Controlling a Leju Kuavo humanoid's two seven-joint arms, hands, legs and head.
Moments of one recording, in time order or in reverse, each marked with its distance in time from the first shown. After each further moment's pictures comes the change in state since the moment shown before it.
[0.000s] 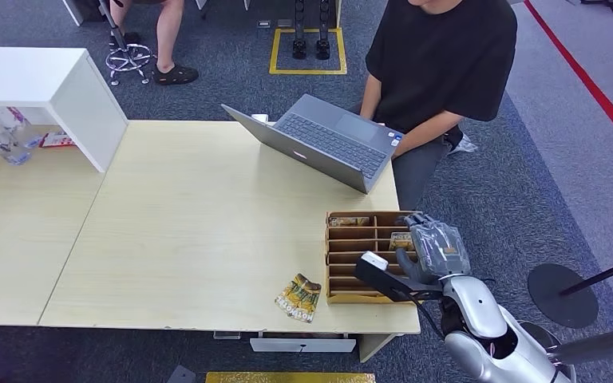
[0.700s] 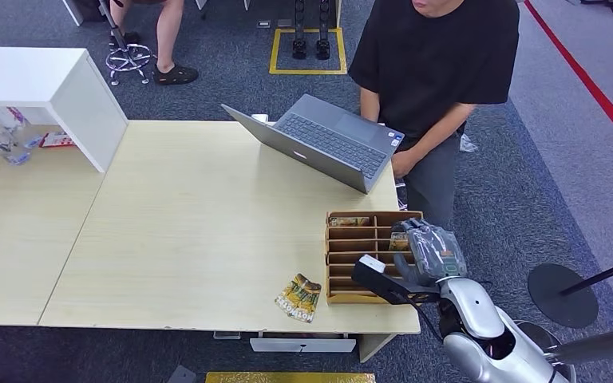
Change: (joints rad) left arm 0.000 0.000 0.000 0.000 -0.007 0.000 0.002; right arm 0.000 -0.002 0.014 0.010 -0.028 0.021 0.008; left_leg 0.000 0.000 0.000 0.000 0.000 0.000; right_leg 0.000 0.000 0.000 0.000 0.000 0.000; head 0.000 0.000
